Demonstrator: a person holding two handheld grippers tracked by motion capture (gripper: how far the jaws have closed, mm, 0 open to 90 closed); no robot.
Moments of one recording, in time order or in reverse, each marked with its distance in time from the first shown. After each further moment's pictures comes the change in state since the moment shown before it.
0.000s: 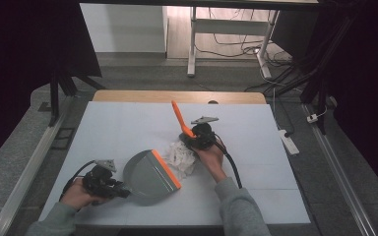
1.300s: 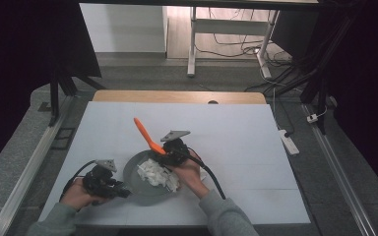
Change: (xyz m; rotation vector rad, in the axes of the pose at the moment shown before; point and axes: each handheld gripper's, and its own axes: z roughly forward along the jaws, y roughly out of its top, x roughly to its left) left arm -0.001 0.001 0.000 0.000 0.005 -0.002; right arm 0.098 -0.001 0.005 -0.001 0.245 -0.155
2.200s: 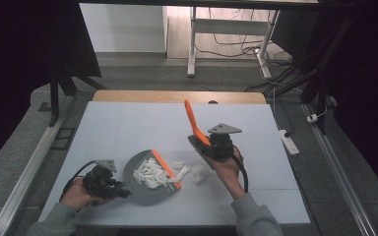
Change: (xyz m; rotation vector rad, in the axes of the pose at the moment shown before) left arm -0.001 0.000 0.000 0.001 -0.001 0.000; right arm -0.065 -0.030 -0.112 -0.144 -0.268 0.127
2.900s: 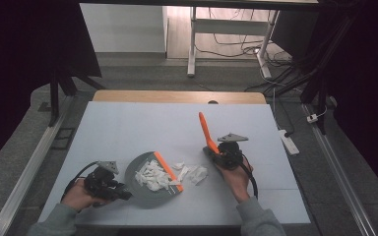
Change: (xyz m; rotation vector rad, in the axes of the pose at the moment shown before) left arm -0.006 0.003 0.003 0.016 -0.018 0.026; right arm -0.016 -0.037 0.001 0.153 -0.107 0.072
